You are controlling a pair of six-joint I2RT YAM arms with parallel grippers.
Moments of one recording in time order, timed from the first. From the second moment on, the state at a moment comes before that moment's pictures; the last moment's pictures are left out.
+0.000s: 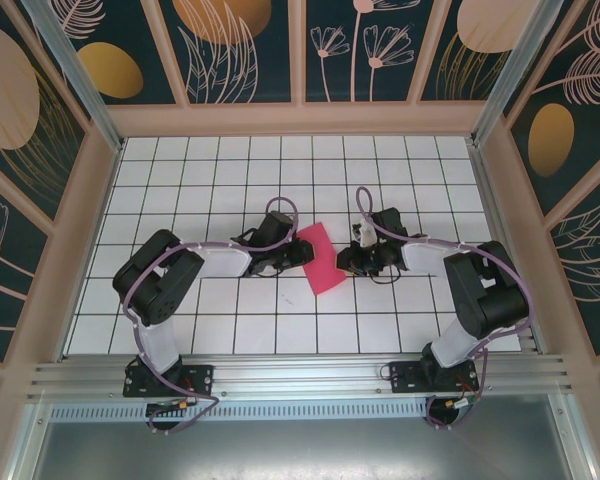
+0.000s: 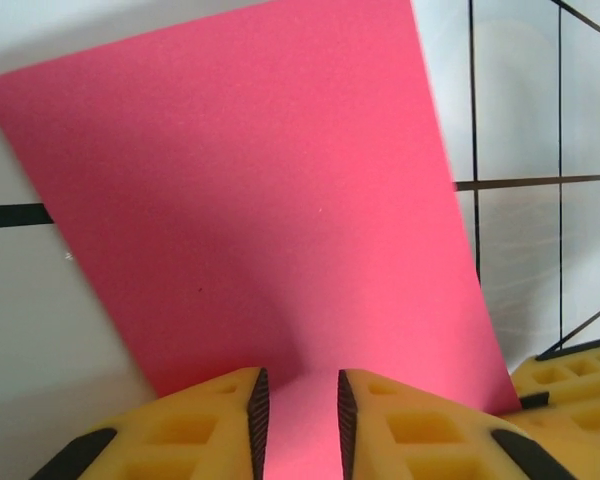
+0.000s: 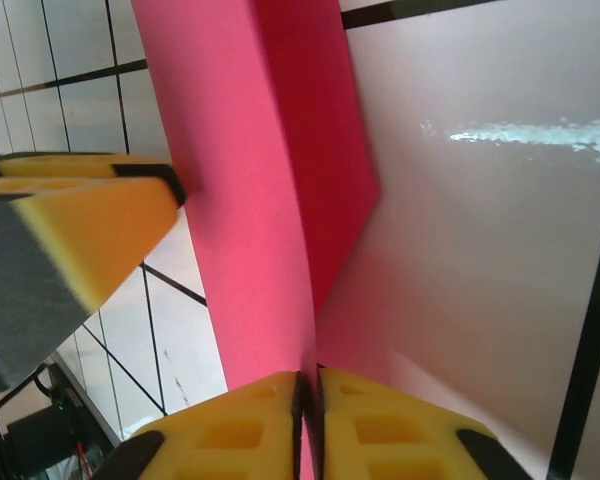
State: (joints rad) left arm -0.72 1.84 0.91 0.13 0.25 -0.86; right arm 0.38 1.61 0.71 -0.15 -0.66 0.57
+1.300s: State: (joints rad) left arm -1.18 1.92 1.17 -0.23 -0.36 -0.46; right arm 0.38 1.57 0.63 -0.04 -0.65 0.76
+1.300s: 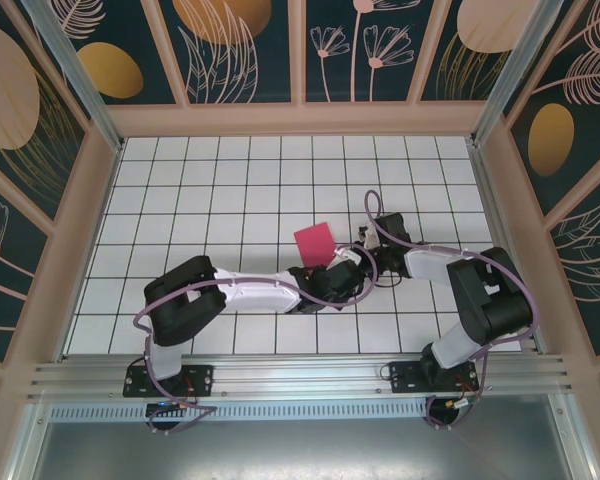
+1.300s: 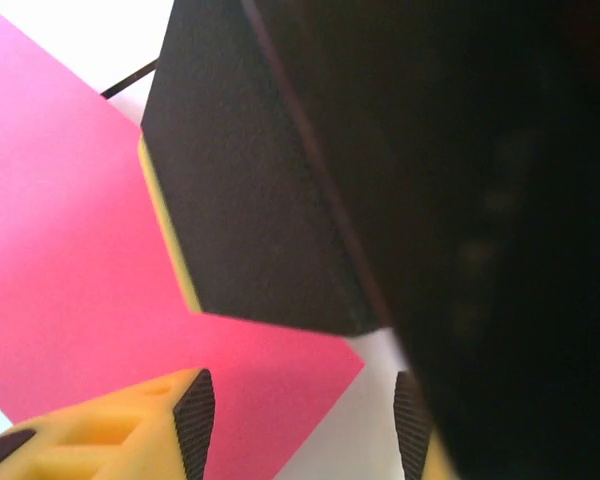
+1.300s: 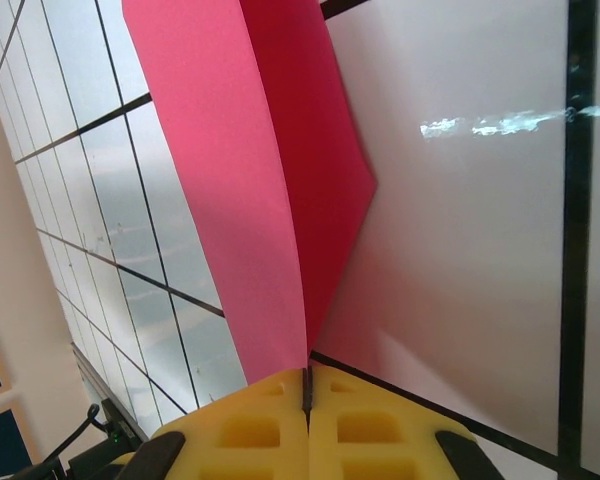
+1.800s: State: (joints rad) left arm -1.18 1.93 1.19 -0.23 -0.43 -0.45; right arm 0.37 1.57 0.65 -0.04 -0.65 0.76
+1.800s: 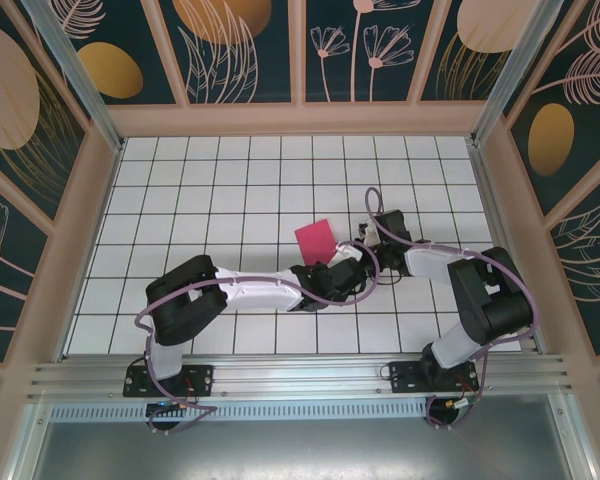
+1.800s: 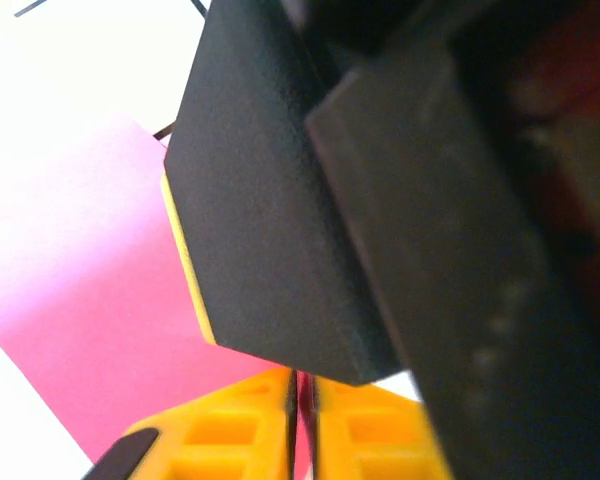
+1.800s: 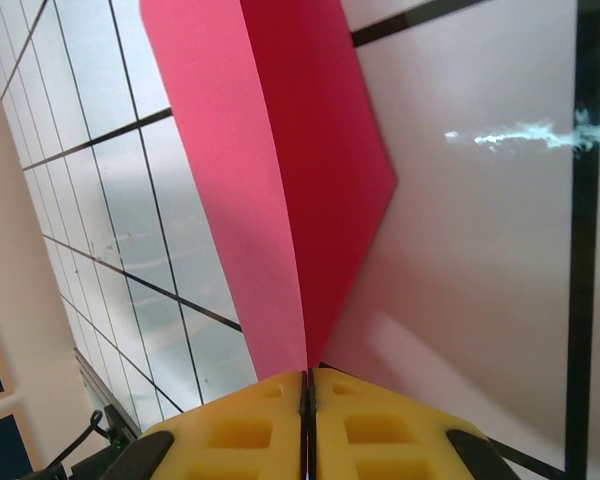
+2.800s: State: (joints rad) left arm -1.05 1.72 0.86 0.08 -0.15 -0.56; right arm 0.35 1.59 0.90 -0.18 -0.60 0.55
